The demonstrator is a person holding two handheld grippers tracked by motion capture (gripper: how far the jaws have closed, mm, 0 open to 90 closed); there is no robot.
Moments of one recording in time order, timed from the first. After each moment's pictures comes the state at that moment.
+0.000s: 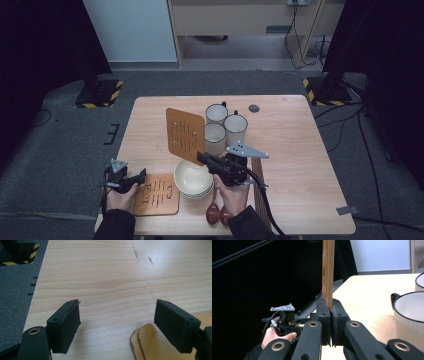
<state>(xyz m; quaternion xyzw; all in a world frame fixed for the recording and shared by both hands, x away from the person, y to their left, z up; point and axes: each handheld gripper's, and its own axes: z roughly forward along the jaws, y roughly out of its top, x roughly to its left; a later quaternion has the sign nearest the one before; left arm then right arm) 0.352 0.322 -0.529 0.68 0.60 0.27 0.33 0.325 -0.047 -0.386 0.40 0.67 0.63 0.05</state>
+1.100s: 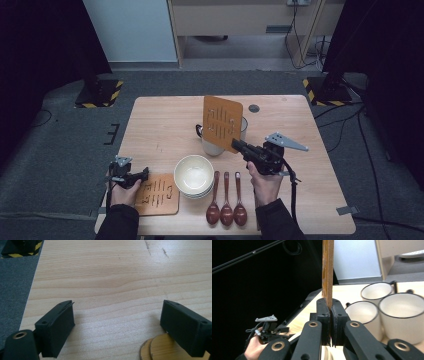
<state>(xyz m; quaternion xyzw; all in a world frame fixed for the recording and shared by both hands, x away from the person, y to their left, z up) 0.369 0.318 -0.536 0.68 0.62 0.26 0.29 0.343 -0.130 -0.373 0.45 0.63 0.62 0.10</state>
